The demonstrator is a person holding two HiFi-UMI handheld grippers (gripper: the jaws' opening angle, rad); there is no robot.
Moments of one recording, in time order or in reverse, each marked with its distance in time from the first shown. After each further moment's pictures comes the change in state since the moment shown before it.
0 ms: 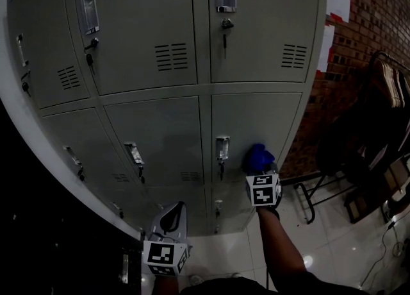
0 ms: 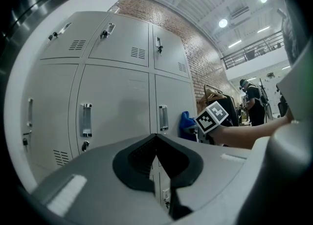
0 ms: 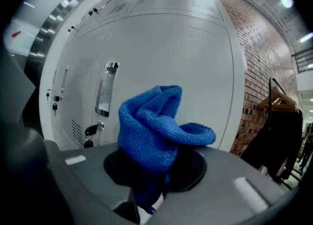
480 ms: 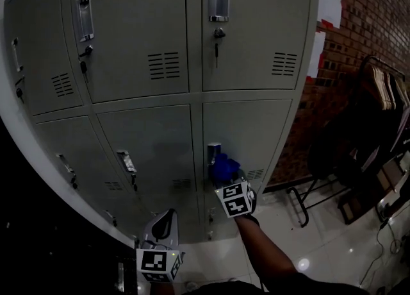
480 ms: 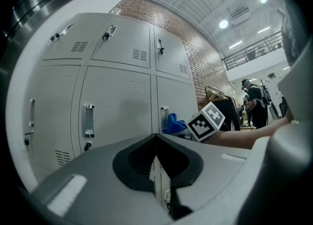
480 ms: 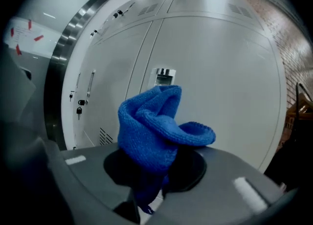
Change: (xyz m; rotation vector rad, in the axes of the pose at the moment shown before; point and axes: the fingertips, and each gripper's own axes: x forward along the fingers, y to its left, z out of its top) left arm -0.007 0.006 0.010 -0.014 -0.014 0.024; right arm 0.005 0.096 0.022 -0.097 -0.049 0.230
